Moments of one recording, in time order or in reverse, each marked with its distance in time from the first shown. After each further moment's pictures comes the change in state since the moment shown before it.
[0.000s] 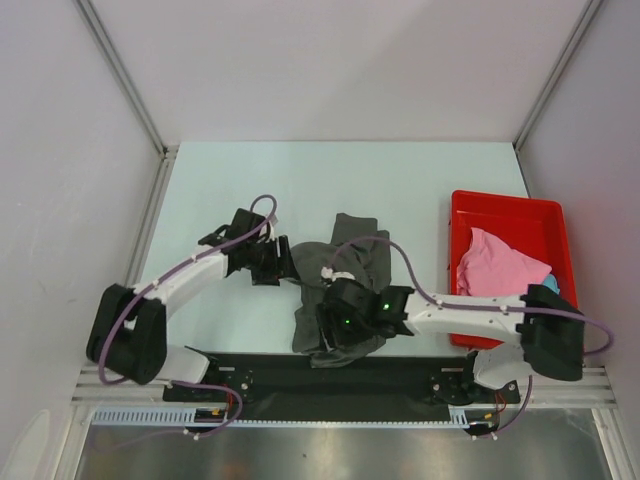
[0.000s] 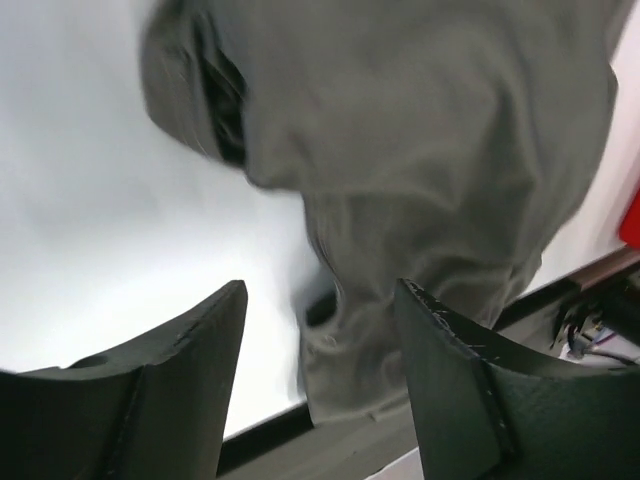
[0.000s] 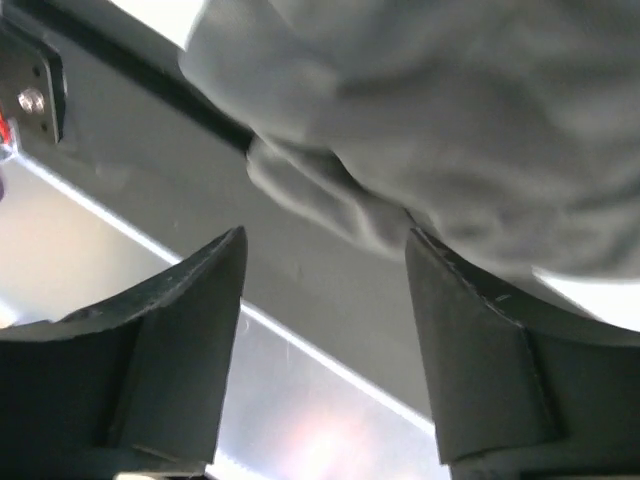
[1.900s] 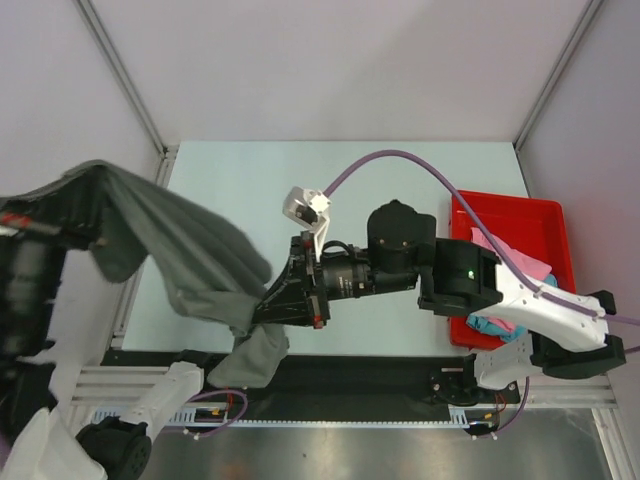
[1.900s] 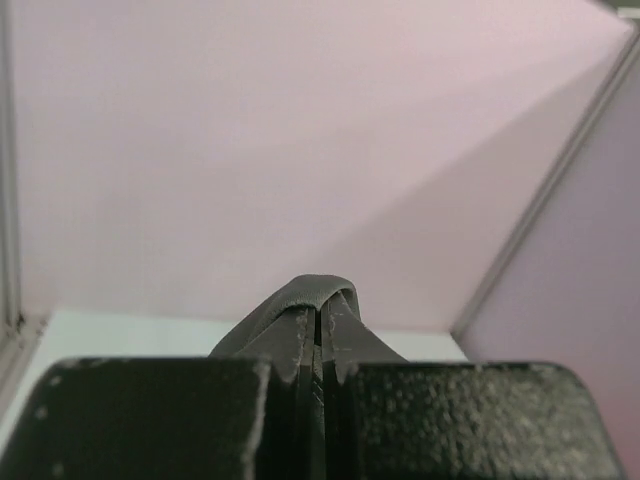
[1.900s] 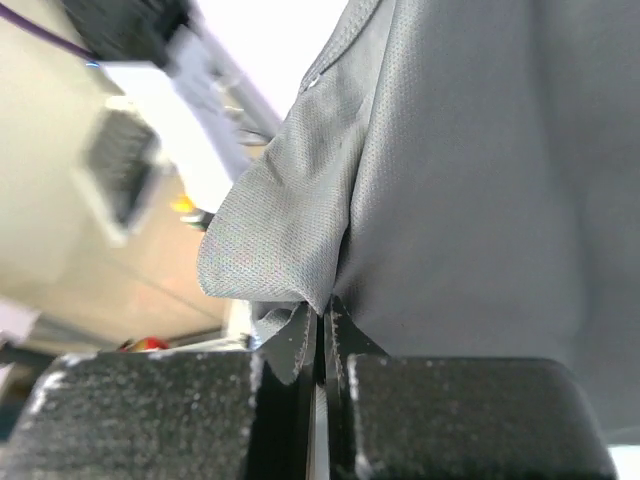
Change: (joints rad) left arm 0.241 -0.461 1.186 -0.315 -0.291 0.202; right arm 0.191 -0.003 0.930 -0.010 -0.227 -0.361
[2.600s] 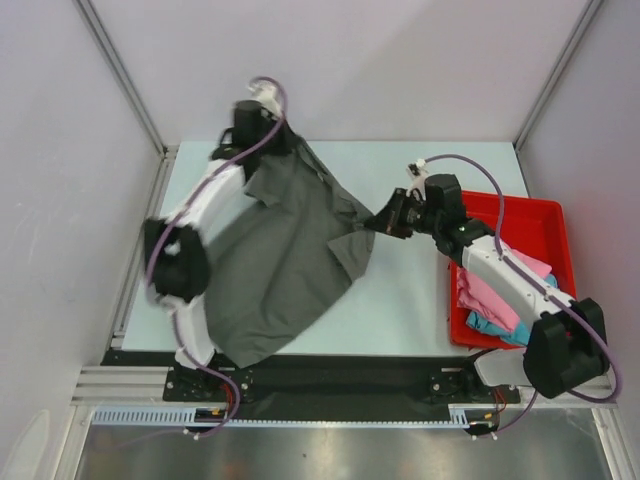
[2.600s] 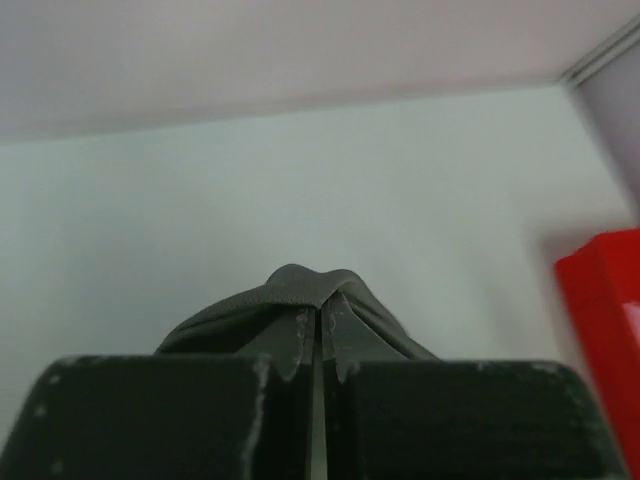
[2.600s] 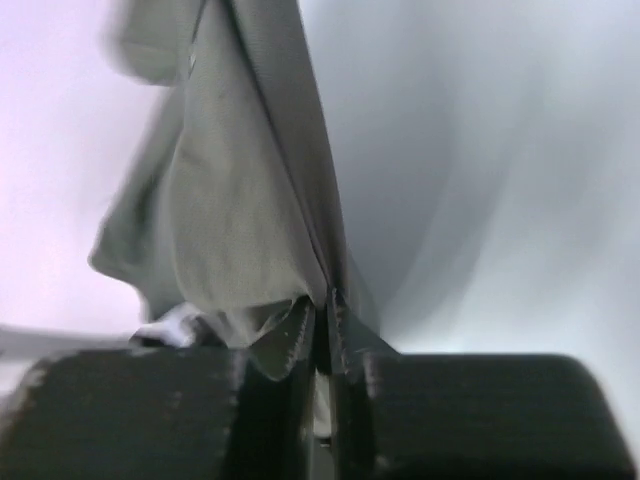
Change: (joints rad) left arm -0.079 0.927 -0.325 0.702 0.221 0.049; right arm -0.959 -0.050 -0.780 0.371 -0.249 0.190
